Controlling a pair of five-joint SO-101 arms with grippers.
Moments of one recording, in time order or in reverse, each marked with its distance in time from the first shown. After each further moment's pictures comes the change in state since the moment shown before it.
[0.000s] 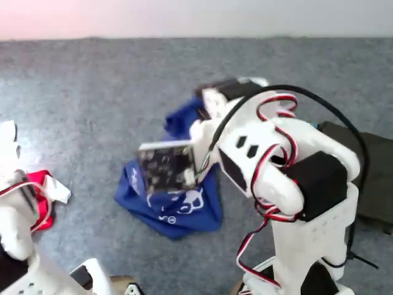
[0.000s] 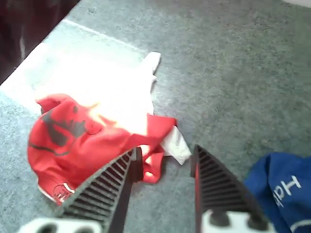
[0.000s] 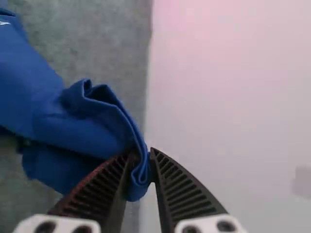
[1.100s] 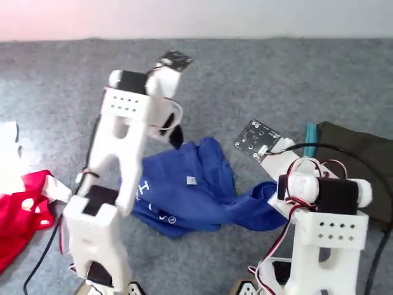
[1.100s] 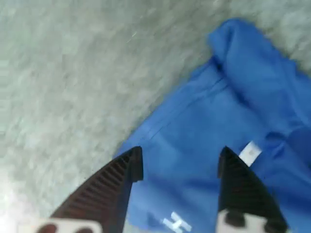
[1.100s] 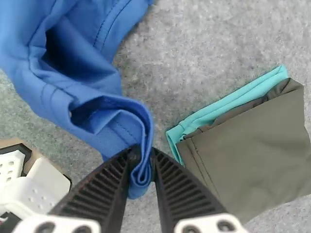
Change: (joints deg) left arm 51.5 79.7 -41.4 -0.1 -5.4; right arm 32.9 -27.2 61.2 1.5 -19.7
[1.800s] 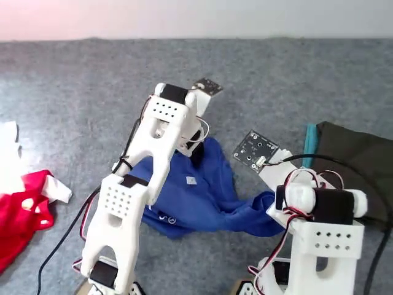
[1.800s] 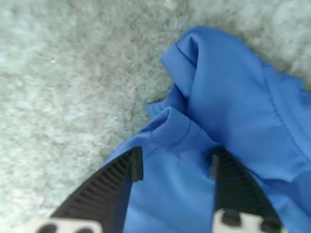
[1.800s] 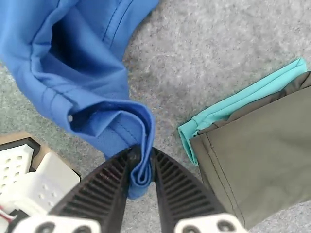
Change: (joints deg) left arm 6.1 23.7 -12.7 0.0 1.1; right arm 0.0 -4.7 6.3 0.0 0.0
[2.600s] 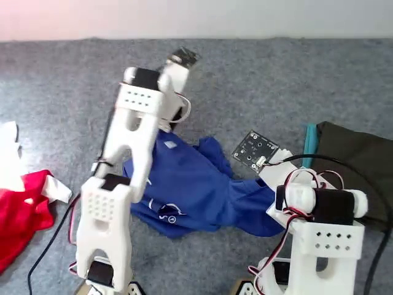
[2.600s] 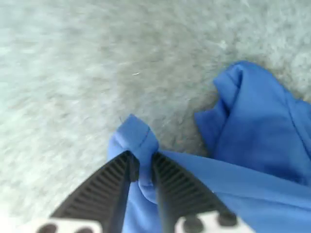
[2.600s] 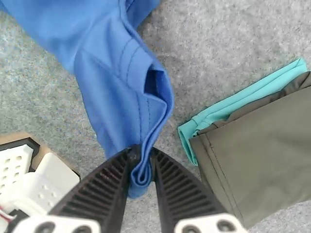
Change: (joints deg) left arm -7.5 -11.2 -2.7 0.1 0.0; right arm 0.0 0.0 -0.9 0.0 0.0
